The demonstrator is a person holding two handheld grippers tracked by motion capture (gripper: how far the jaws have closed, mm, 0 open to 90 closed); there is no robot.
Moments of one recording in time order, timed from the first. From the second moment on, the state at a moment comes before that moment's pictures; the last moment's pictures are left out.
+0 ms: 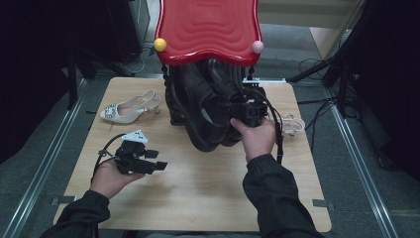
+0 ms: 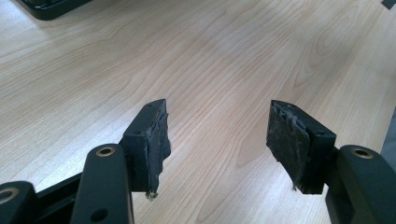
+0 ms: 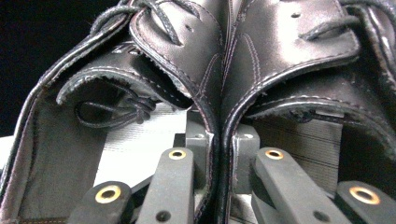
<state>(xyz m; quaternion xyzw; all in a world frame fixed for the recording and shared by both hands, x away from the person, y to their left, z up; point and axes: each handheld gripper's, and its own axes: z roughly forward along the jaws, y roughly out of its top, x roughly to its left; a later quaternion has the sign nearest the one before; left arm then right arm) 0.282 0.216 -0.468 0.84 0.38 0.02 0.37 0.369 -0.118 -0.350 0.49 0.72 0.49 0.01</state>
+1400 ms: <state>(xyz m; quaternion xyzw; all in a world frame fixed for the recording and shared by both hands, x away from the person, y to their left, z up) 0.283 0.211 -0.464 0.84 0.37 0.00 0.39 0.433 -0.054 -0.377 0.61 0.59 0.51 0.14</state>
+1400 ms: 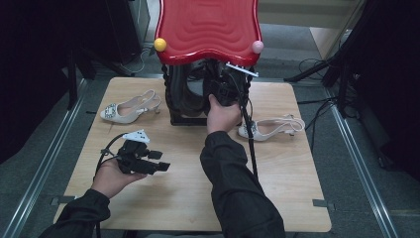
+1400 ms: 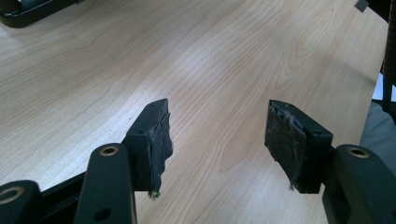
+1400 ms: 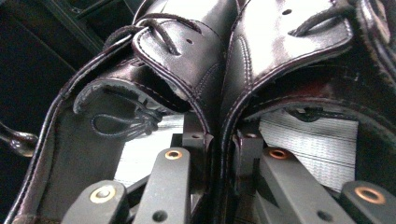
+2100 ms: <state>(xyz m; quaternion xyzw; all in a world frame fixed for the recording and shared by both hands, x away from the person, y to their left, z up) 0.284 0.209 -0.465 0.84 0.37 -0.01 0.39 0.441 -0.041 -0.383 0.56 0.66 0.48 0.14</state>
